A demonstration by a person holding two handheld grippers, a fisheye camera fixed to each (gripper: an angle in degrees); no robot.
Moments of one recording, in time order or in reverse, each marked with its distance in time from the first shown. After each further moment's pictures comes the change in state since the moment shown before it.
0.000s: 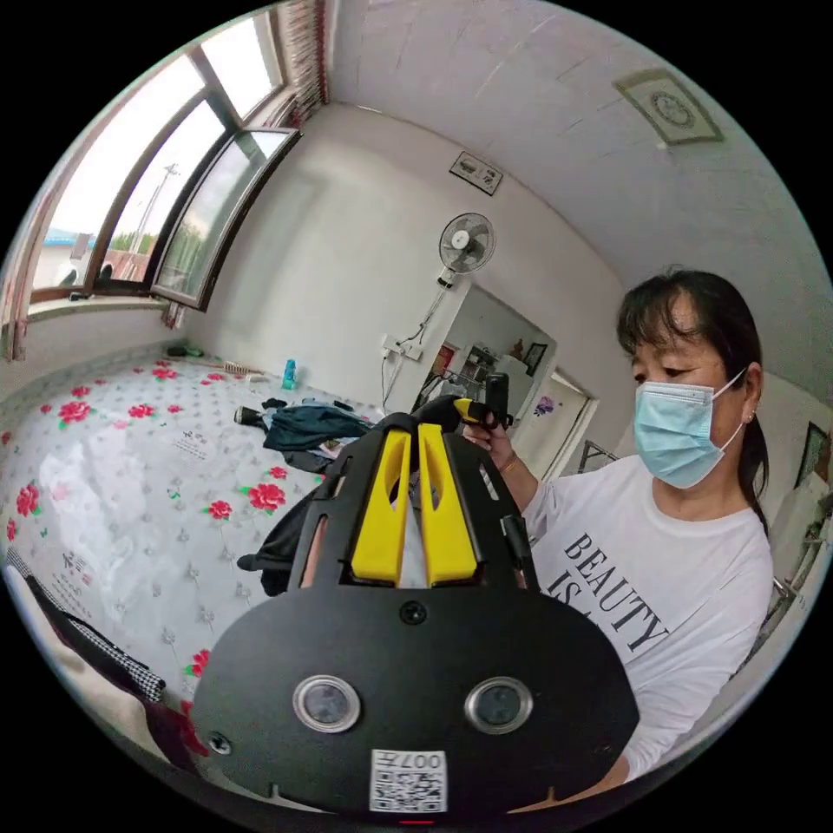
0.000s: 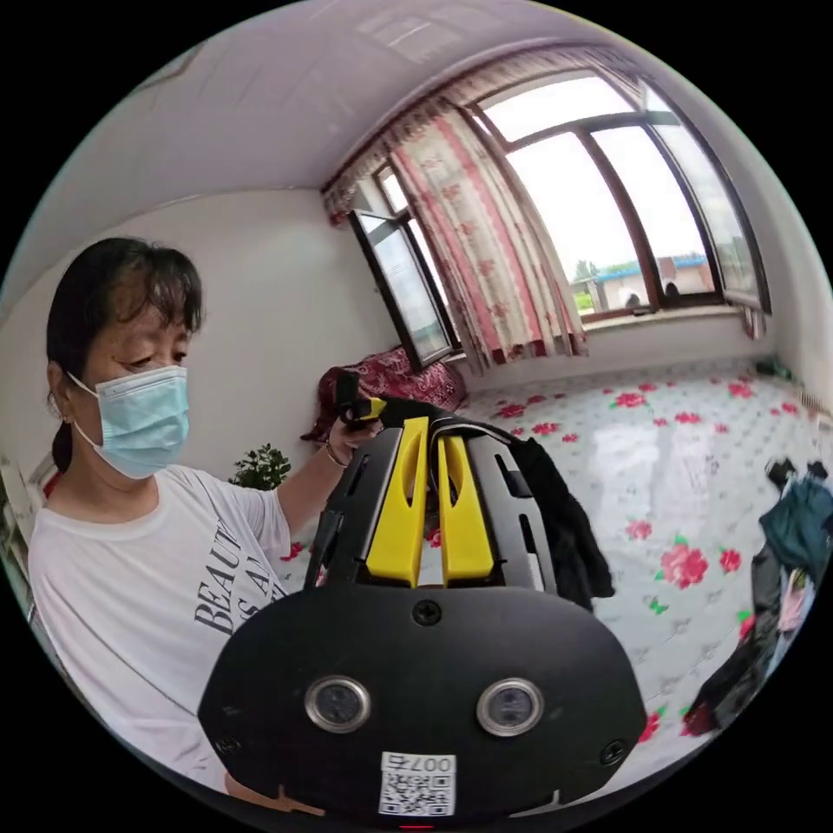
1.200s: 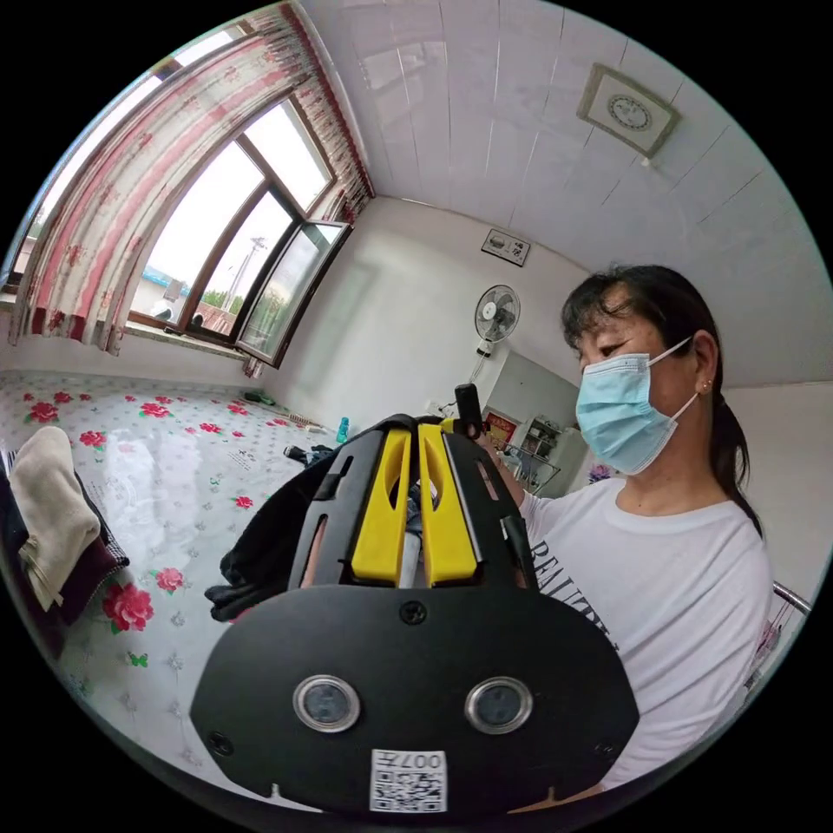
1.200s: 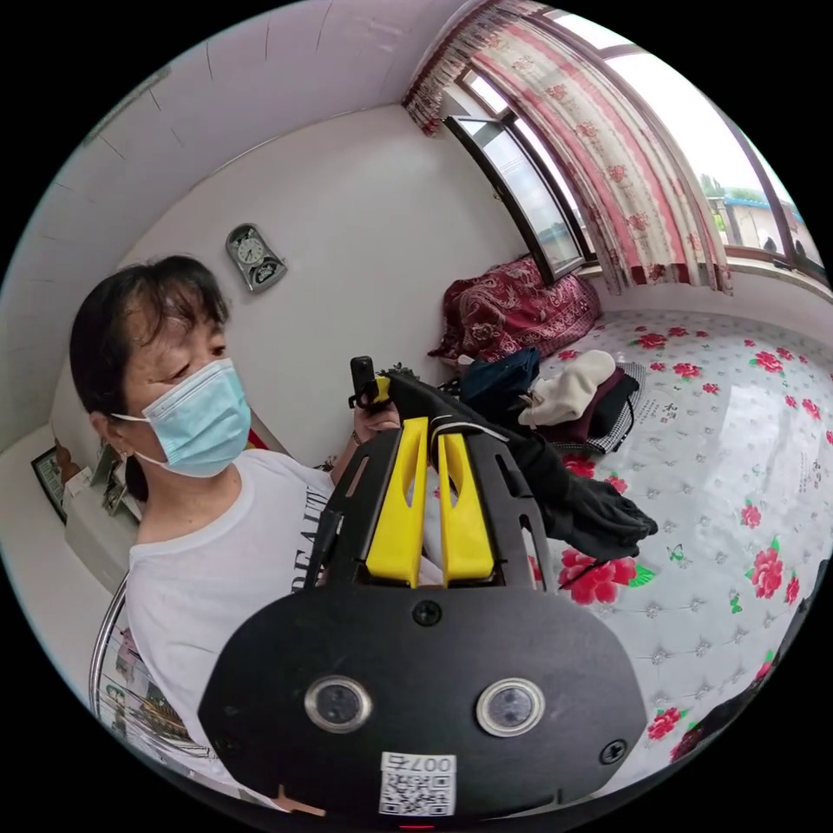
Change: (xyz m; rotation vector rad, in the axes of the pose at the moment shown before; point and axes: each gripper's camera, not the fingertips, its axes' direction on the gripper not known) left arm 0.257 0.034 -0.119 0.286 -0.270 -0.113; right arm -0.122 -0.030 0.044 -0.327 -0.467 0.029
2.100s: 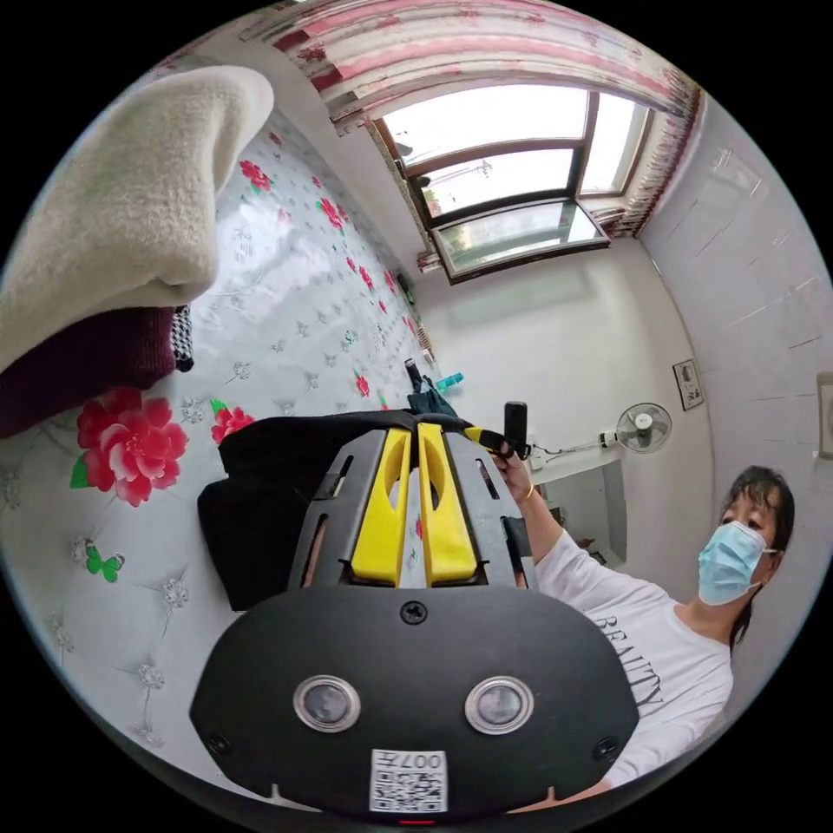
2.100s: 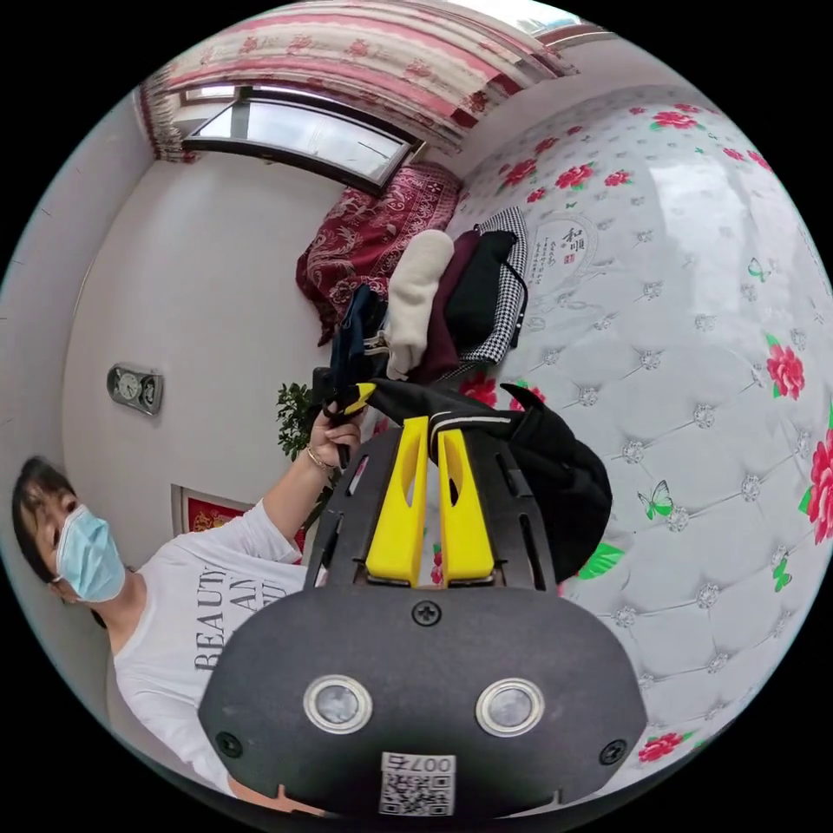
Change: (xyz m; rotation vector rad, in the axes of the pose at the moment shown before) left arm -0.427 0.139 0.053 -0.181 -0.134 -0.796; right arm 0.457 -0.104 0.094 -0.175 -0.013 0.556
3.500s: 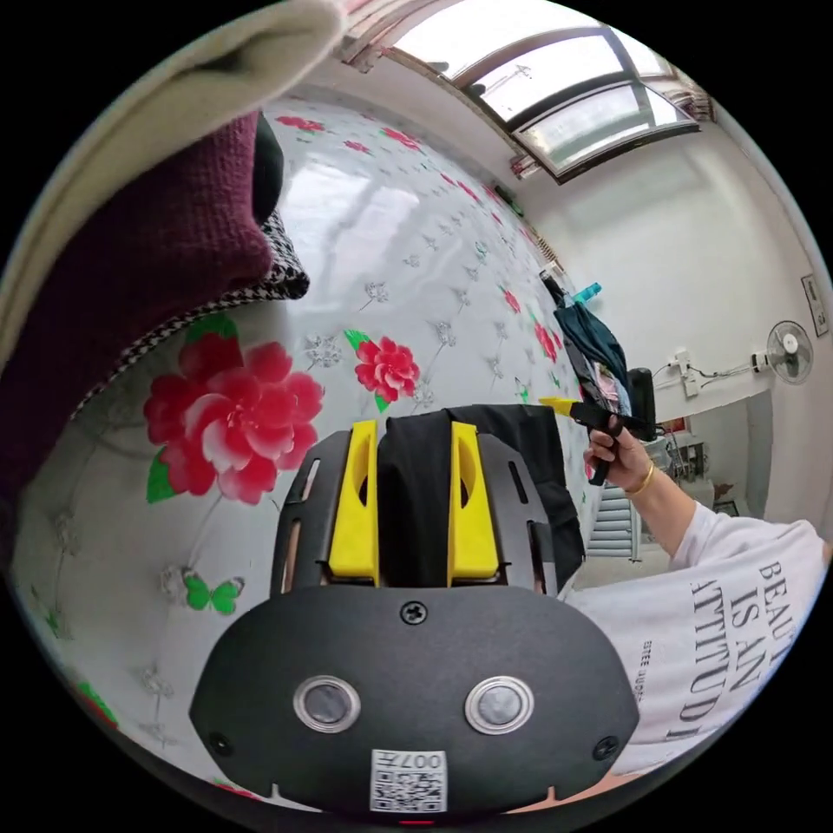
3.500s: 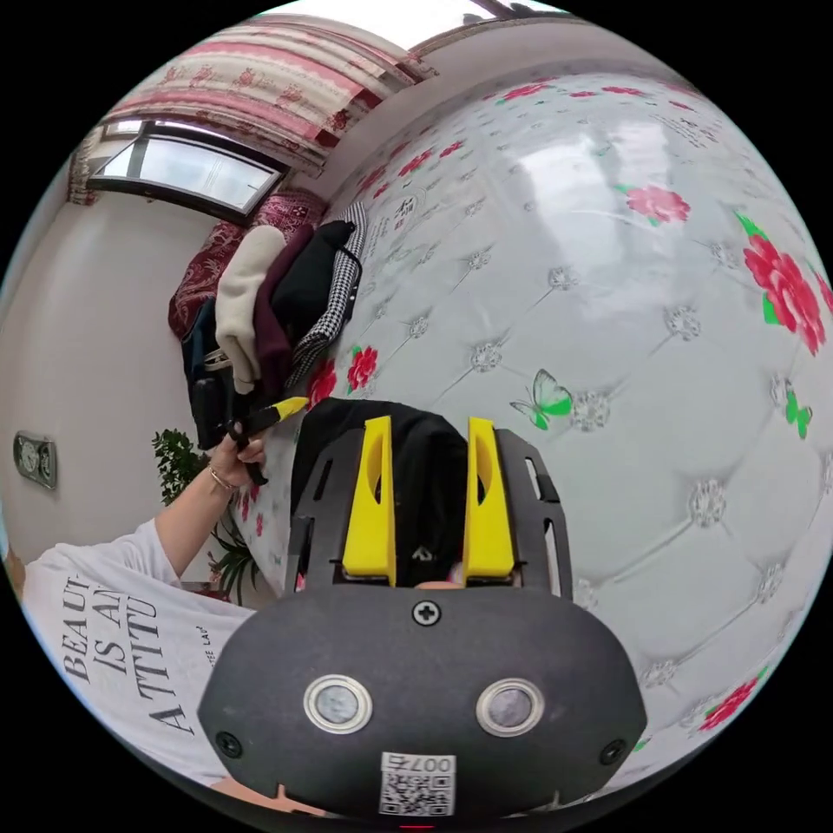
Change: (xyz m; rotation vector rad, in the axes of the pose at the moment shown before) left arm -0.156 0.104 0.090 -0.286 -0.517 0.037; right arm 0.129 -0.058 0.021 0.084 0.339 0.257
